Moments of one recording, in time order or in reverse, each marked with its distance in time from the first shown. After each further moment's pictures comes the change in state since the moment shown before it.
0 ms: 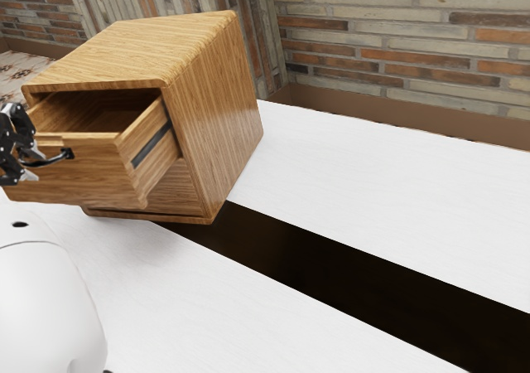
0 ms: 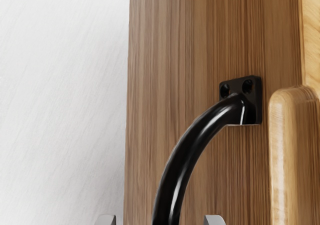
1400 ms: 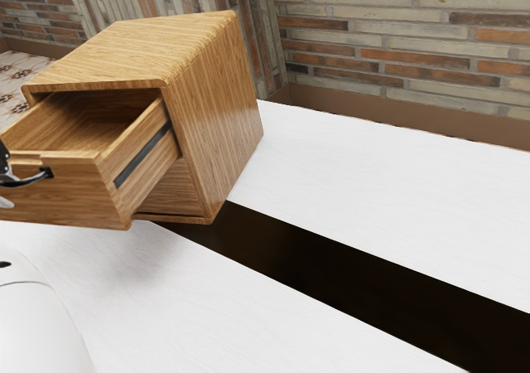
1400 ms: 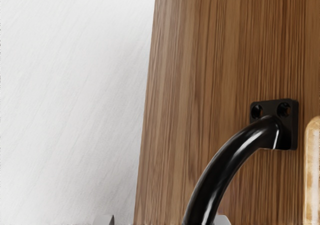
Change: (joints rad) arm -0.092 -0.073 0.112 -0.142 0.067 -0.019 -0.018
